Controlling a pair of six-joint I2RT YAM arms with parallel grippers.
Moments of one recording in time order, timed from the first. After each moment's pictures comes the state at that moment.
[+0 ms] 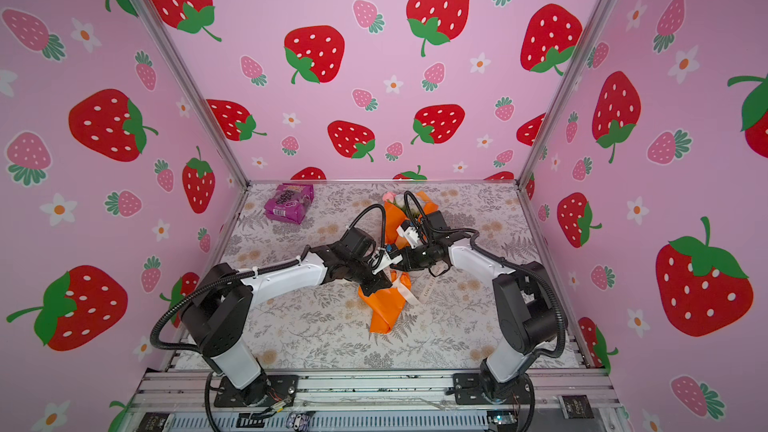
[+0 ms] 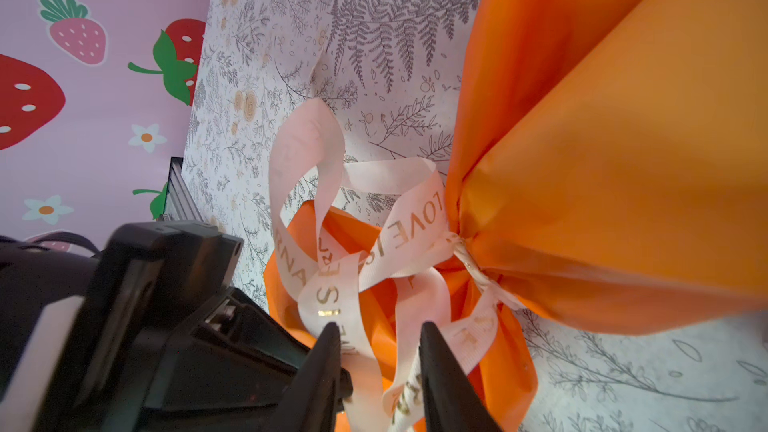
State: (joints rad) left arm -0.73 1.73 1.11 -0.36 0.48 0.20; right arm 0.54 1.65 1.06 -0.44 -0.68 0.21
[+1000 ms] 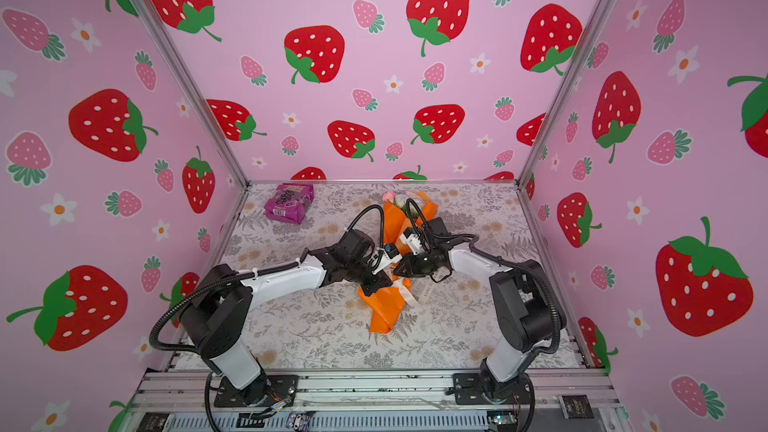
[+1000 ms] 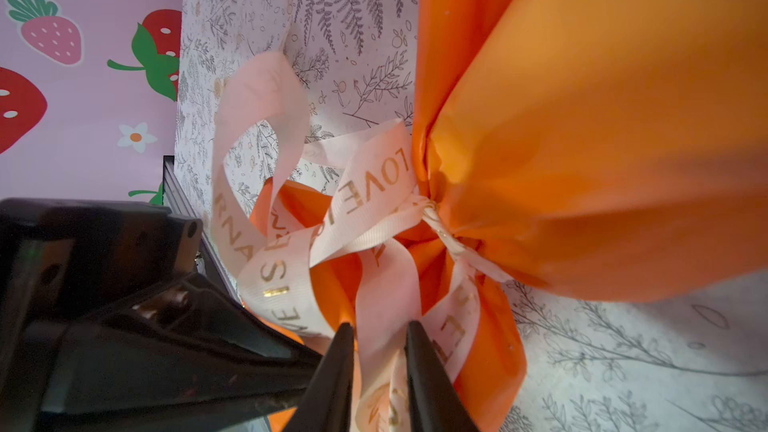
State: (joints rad) left arm -0.74 1.72 1.07 -0.28 0.46 0.19; right arm 0.53 1.67 0.99 -0.41 -0.68 0.24
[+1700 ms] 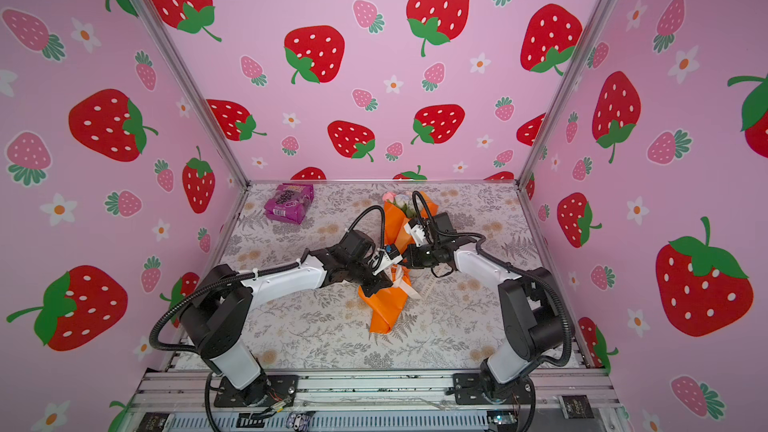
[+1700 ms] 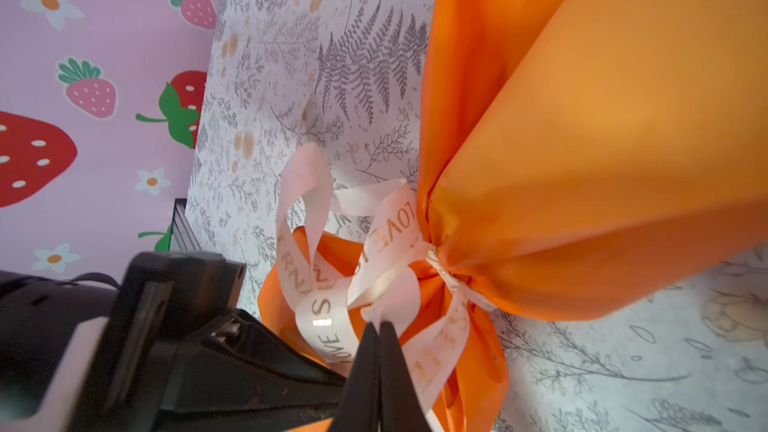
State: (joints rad) left arm -0.74 1.72 1.07 -0.28 0.45 0.19; right arm 0.49 1.59 0.99 -0.31 -0.63 0.33
